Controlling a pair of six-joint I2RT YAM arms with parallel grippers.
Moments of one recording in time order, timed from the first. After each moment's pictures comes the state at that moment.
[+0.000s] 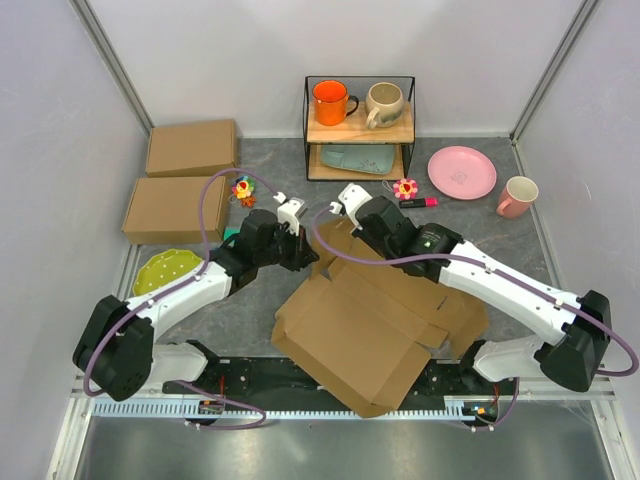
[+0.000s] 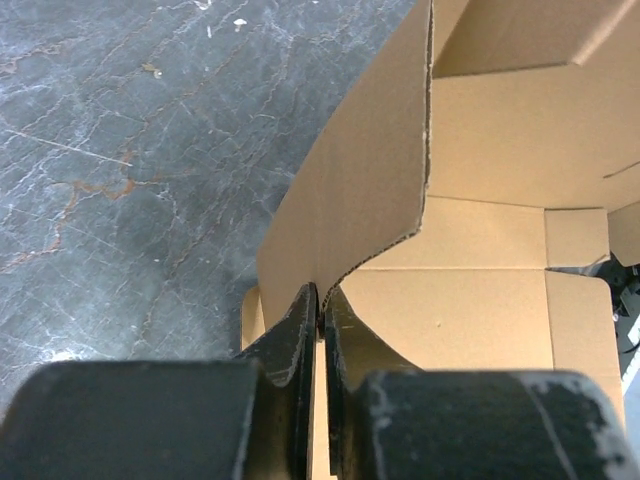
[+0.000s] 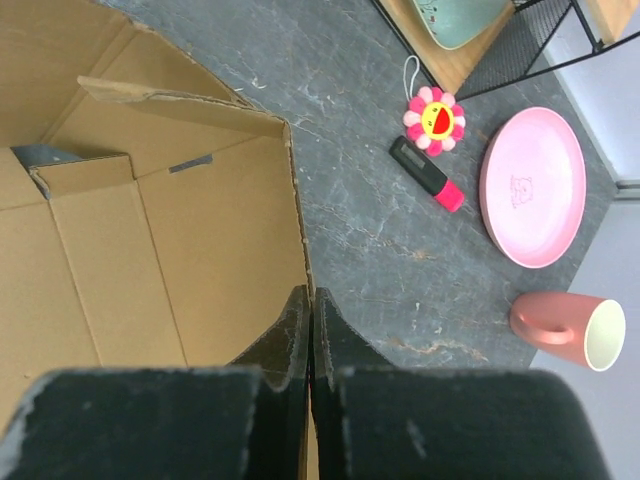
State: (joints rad) left arm -0.59 1.28 0.70 0.02 0.32 -0.31; right arm 0.89 1.33 1.21 -0.64 0.49 -0.19
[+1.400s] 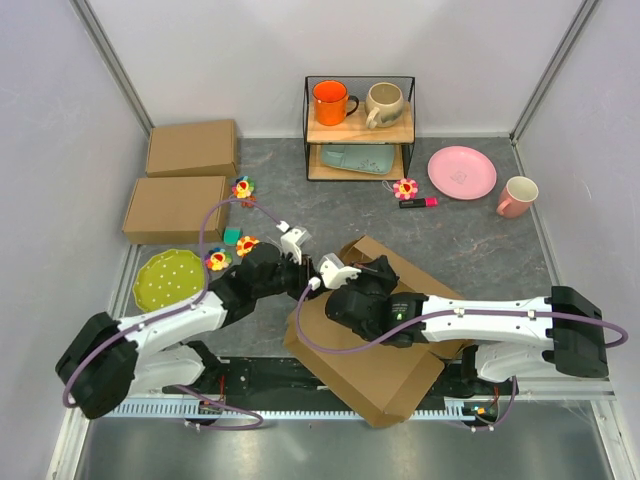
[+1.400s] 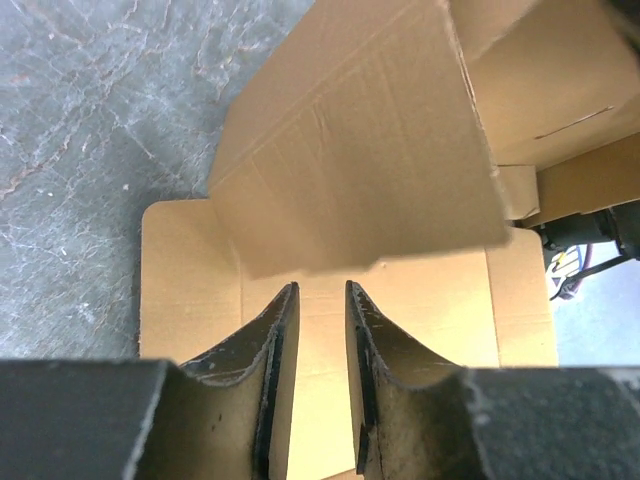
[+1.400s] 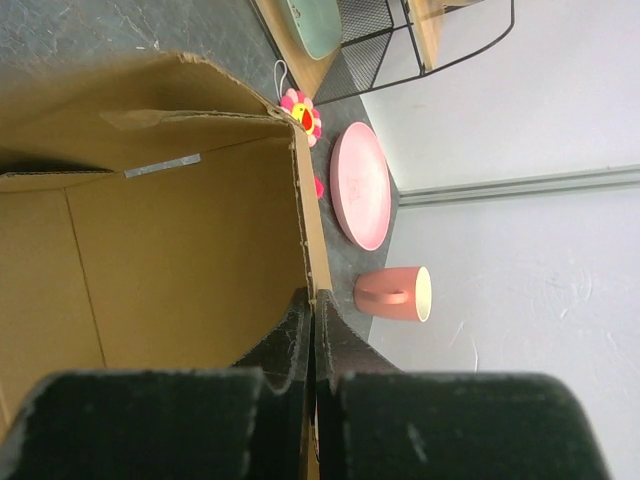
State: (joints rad) left arm -0.77 1.16 0.48 0.22 0.29 -0.51; right arm 1.34 1.31 0.88 -0.42 1.18 -0.27
